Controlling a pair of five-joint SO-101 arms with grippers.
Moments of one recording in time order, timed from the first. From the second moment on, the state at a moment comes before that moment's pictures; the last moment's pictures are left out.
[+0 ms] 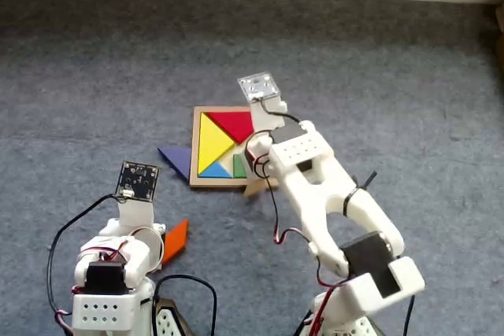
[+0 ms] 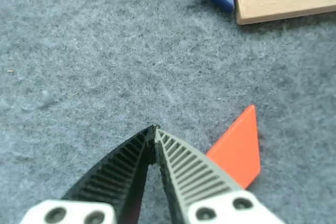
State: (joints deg) left arm -5.7 -101.9 96.0 75.6 -0.8; right arm -29.5 2.5 26.7 49.2 -0.5
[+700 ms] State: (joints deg) left arm -5.7 -101.9 96.0 75.6 -0.8; right arm -26.5 4.7 15.7 59.2 0.8
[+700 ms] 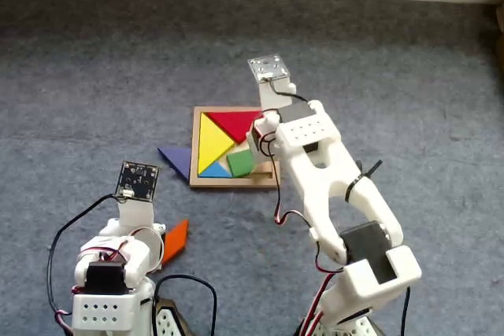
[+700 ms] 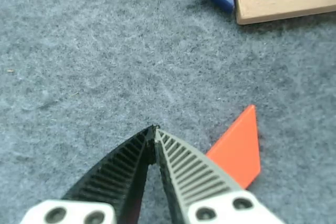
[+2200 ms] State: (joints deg) left arm -5.7 -101.9 96.0 75.6 -0.8; right arm -35.3 14.9 9.4 64.9 -6.7
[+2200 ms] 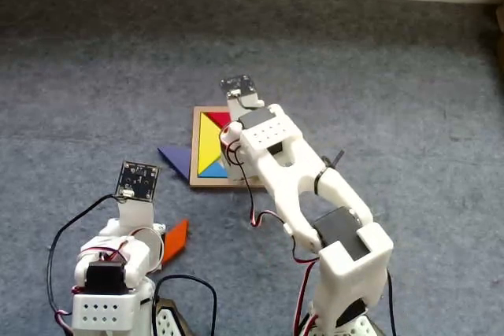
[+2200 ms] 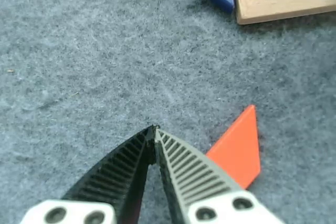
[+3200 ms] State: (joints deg) left arm -5.7 -101.9 96.0 75.6 -0.8; right arm -33.8 14.9 6.7 58.2 -6.7
